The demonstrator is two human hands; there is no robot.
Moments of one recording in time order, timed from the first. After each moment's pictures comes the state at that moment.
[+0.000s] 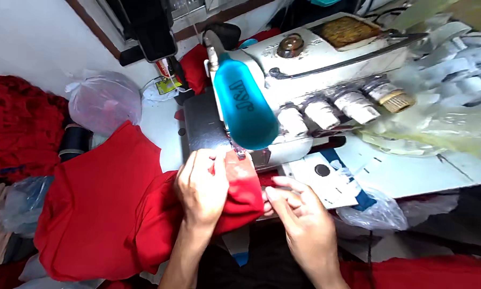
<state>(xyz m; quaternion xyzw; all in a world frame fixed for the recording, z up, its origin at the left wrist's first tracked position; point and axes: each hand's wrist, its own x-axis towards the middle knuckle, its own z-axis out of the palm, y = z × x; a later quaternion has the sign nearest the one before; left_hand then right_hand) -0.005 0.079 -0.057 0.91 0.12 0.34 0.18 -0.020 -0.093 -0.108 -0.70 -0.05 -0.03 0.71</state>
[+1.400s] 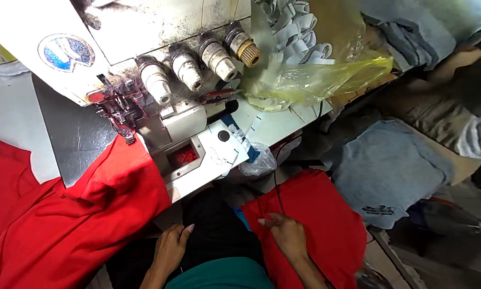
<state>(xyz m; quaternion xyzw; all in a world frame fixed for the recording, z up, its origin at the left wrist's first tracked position) -0.156 0.032 -0.259 0.88 0.07 -0.31 0.35 -0.122 -0.295 -0.213 -0.91 0.25 0.26 0.20</state>
